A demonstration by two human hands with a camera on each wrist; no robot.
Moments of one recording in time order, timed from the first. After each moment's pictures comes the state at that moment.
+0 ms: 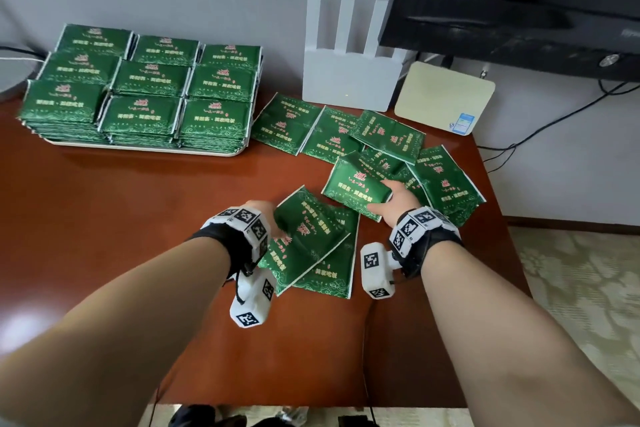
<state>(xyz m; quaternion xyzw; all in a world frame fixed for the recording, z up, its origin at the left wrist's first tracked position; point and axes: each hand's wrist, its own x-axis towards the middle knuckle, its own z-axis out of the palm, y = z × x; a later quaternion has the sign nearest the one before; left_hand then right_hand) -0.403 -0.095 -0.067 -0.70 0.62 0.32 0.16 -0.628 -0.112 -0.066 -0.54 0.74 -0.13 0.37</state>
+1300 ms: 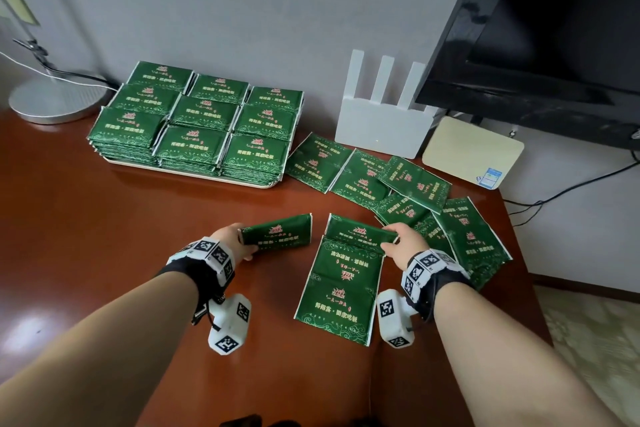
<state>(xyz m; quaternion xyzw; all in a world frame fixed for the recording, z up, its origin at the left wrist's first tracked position) -0.316 -0.088 -0.077 -0.78 0.47 0.40 -0.09 -0.605 -0.129 -0.070 -0.60 0.72 -0.03 0.34</state>
